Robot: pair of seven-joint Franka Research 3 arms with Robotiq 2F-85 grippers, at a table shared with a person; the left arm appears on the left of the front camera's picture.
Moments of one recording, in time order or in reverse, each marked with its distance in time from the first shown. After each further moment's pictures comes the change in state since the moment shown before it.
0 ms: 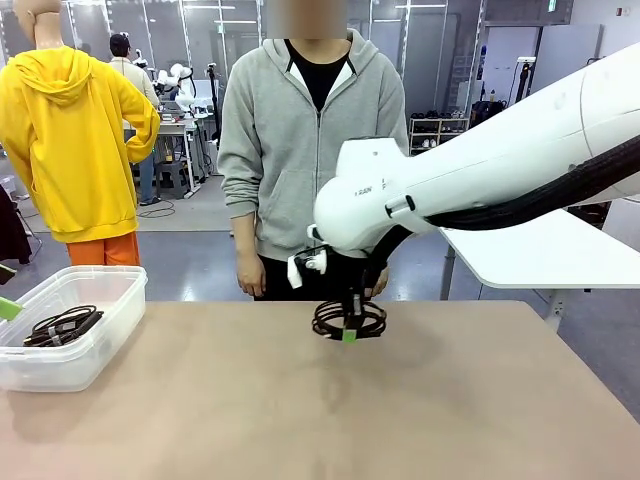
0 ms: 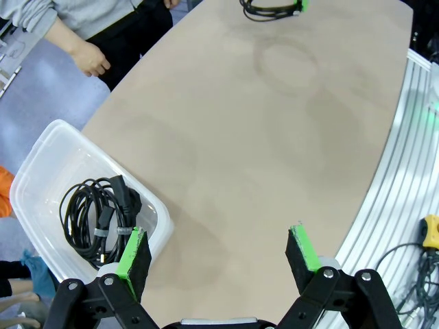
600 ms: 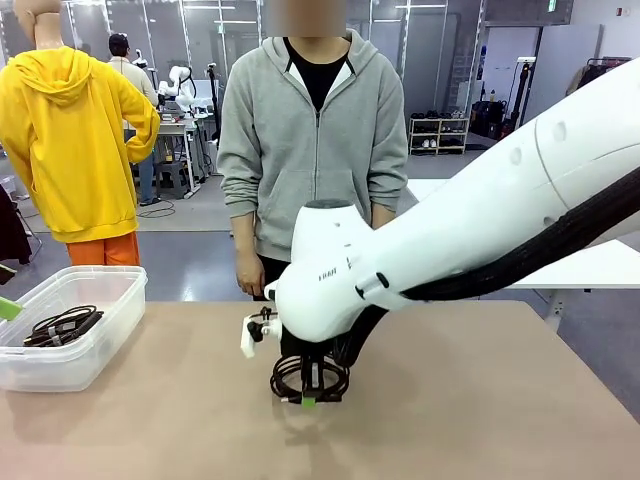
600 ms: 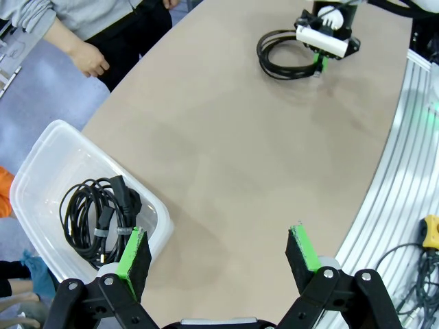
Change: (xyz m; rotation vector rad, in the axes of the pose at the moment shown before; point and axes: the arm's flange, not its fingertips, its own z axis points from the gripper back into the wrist) left arm 0.000 0.000 0.000 0.000 -0.001 0.001; right arm 0.055 0.077 -0.081 0.003 -0.037 0.024
